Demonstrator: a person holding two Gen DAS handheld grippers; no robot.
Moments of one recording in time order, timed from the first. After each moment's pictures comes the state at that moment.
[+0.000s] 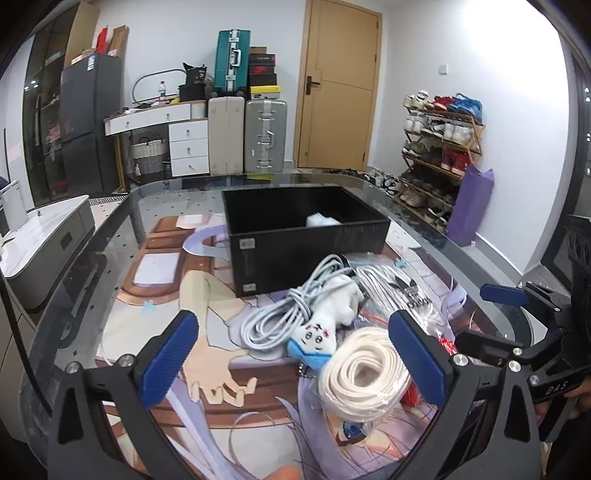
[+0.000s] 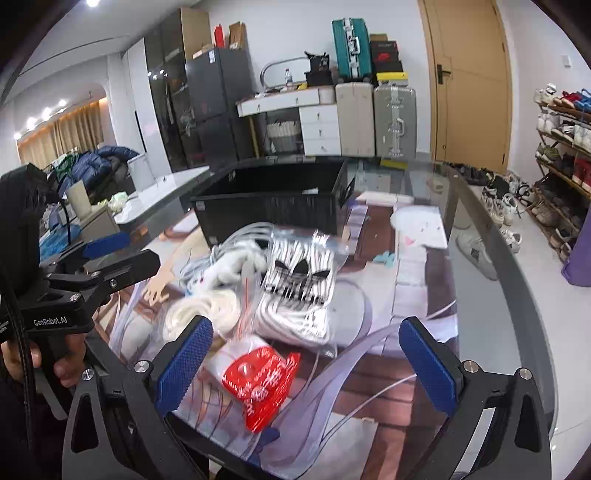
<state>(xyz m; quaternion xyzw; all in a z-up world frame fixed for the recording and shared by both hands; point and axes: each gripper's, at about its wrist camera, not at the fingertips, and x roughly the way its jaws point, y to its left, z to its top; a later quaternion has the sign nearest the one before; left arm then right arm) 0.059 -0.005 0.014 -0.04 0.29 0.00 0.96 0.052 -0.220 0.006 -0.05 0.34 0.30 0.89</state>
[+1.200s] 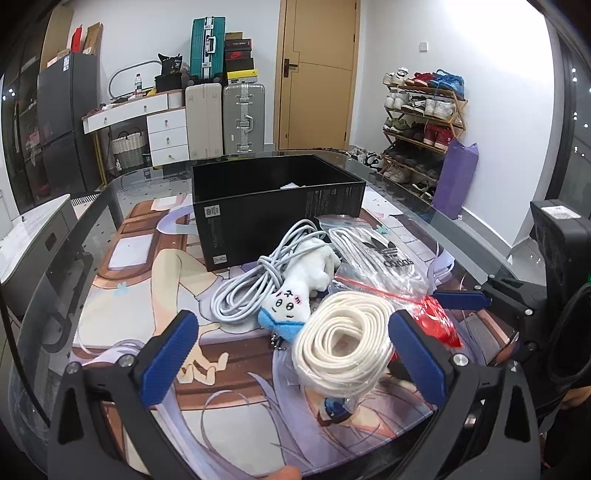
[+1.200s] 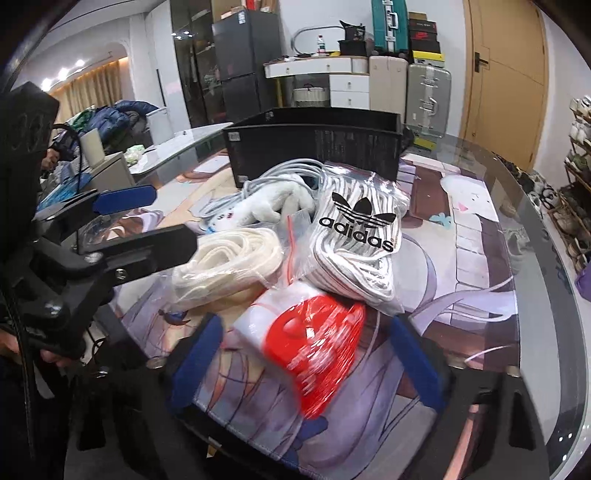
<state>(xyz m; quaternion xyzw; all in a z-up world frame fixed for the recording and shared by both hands) 0.055 -0.020 -0.001 -0.02 0.32 -0.04 0.95 0.041 -0.180 -0.033 -0.11 0.38 0.34 0.85</state>
